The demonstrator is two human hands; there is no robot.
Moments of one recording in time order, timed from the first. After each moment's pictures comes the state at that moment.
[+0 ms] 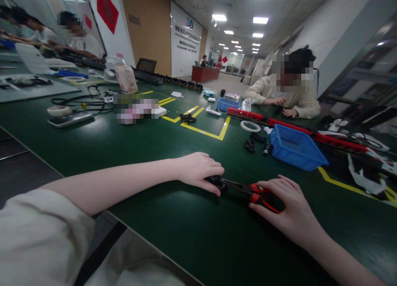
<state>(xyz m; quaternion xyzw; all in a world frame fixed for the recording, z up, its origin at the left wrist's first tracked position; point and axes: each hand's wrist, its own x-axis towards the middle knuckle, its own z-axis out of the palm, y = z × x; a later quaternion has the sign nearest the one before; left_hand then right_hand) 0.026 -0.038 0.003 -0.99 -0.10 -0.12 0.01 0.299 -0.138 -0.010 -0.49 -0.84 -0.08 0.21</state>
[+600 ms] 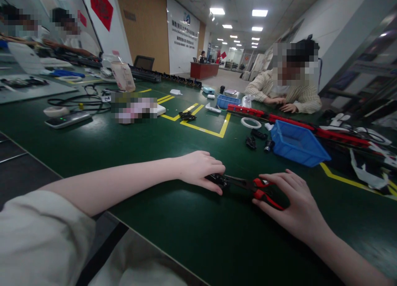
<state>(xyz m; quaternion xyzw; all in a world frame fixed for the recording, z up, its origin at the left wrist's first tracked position) 0.025 -0.037 0.002 -0.99 -0.10 -0.13 -0.01 0.301 -0.138 -0.010 -0.49 -0.83 -0.13 0.22</state>
